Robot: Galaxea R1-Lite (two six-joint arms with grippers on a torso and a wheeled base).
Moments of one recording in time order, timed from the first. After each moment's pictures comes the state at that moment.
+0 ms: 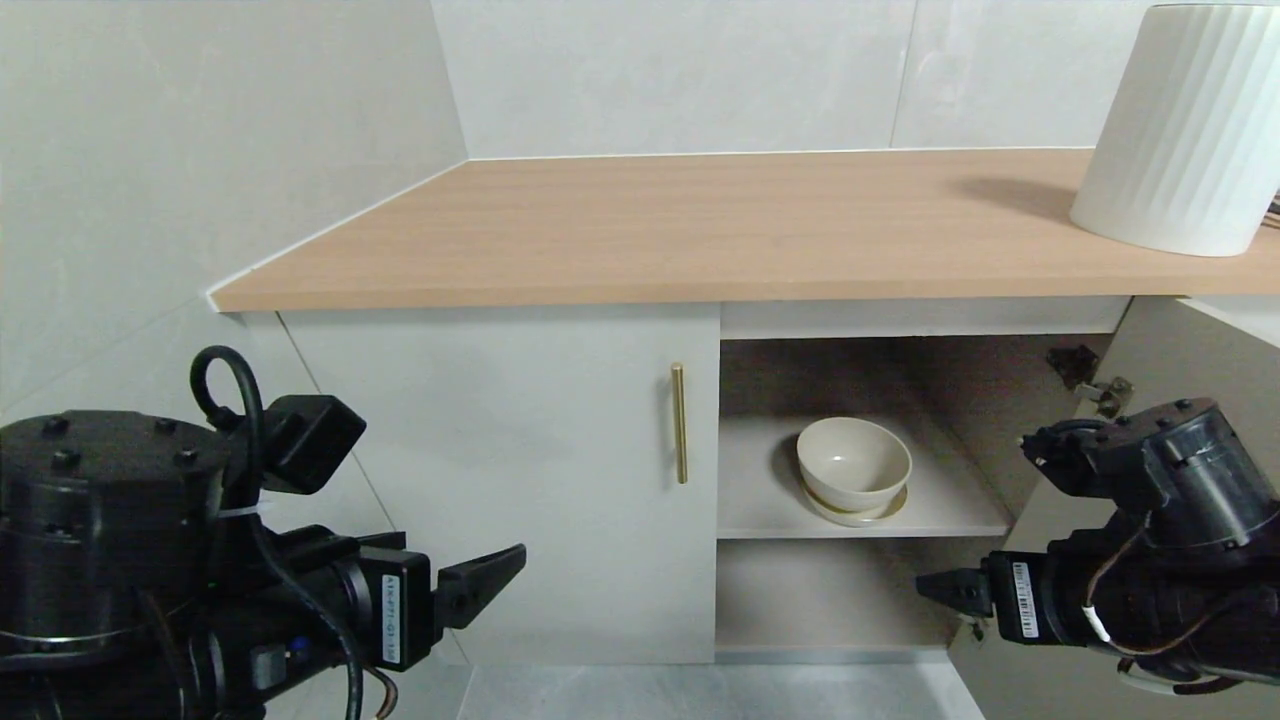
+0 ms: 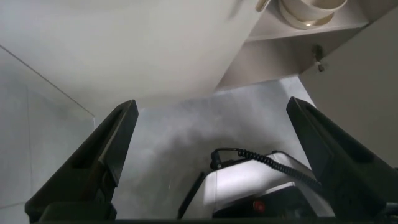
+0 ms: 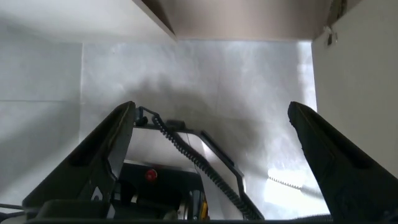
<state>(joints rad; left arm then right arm) -0.64 1.29 -0.60 -0.14 0.24 -0.35 0.58 1.47 -0.68 0.02 -0.21 0.48</state>
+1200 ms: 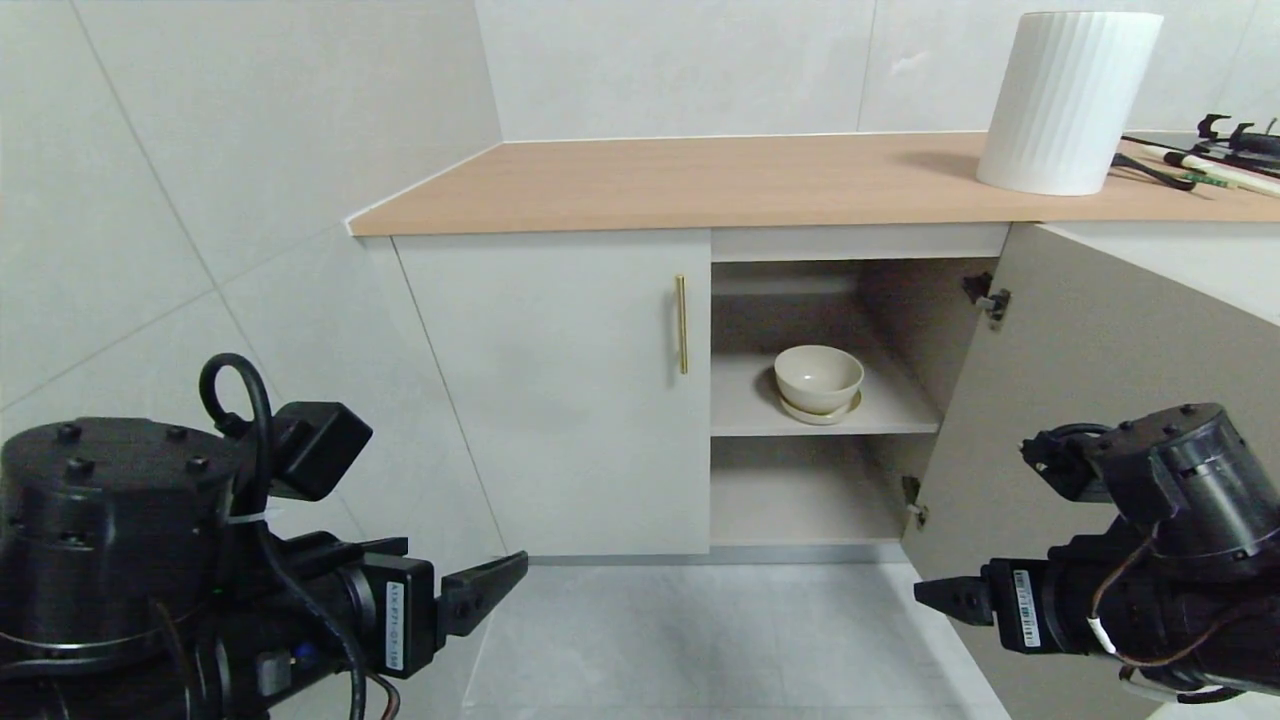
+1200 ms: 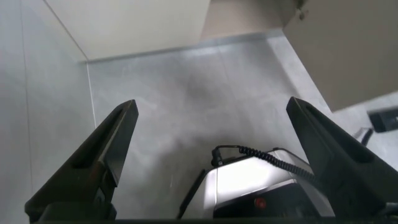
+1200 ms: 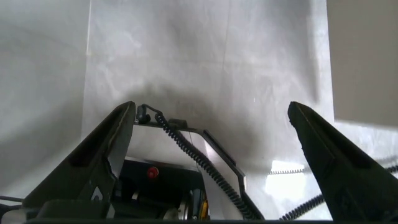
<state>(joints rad) -0.65 1.29 -0.59 -0.14 0.24 -0.35 0.60 1.46 -0.68 0.02 -0.21 0.48</state>
